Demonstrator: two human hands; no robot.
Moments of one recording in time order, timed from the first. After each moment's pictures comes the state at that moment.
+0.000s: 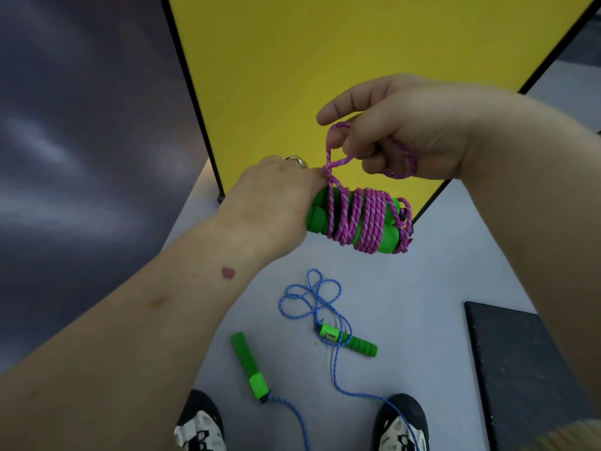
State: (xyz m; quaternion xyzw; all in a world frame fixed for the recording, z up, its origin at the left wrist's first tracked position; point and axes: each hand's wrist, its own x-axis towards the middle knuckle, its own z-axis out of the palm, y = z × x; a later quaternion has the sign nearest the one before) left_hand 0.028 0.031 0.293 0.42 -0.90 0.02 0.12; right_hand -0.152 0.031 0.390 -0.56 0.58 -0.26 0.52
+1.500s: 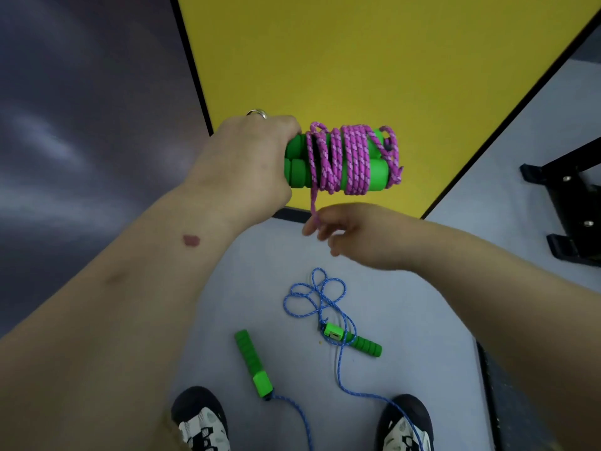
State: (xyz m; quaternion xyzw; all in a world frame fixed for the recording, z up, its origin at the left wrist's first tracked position) left_hand 0.053 0.015 0.322 0.53 -0.83 -0.02 0.20; right_hand -0.138 0.070 0.293 -0.71 0.58 -0.05 0.40
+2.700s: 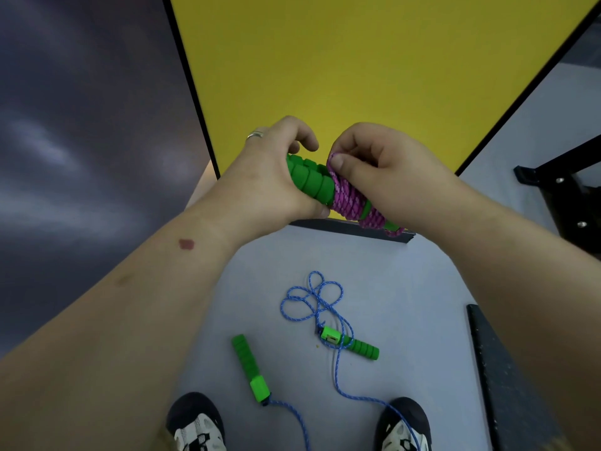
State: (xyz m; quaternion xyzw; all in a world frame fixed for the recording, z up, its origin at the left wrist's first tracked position) left_hand 0.037 0.026 0.313 0.49 -0.75 -0.33 0.30; right_hand -0.147 0.054 0.335 -0.69 0.60 -0.30 0.27
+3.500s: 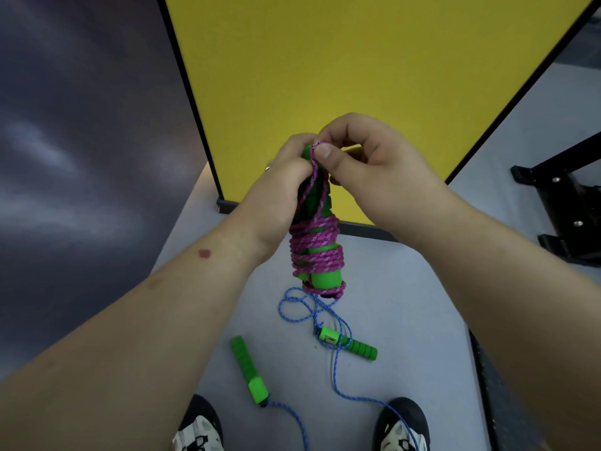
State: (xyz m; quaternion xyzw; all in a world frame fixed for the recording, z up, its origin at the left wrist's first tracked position) left_hand 0.009 0.032 0.292 0.39 -0.55 -0.61 0.42; right_hand -0.129 0.061 0.334 -0.65 0.54 -0.42 0.33
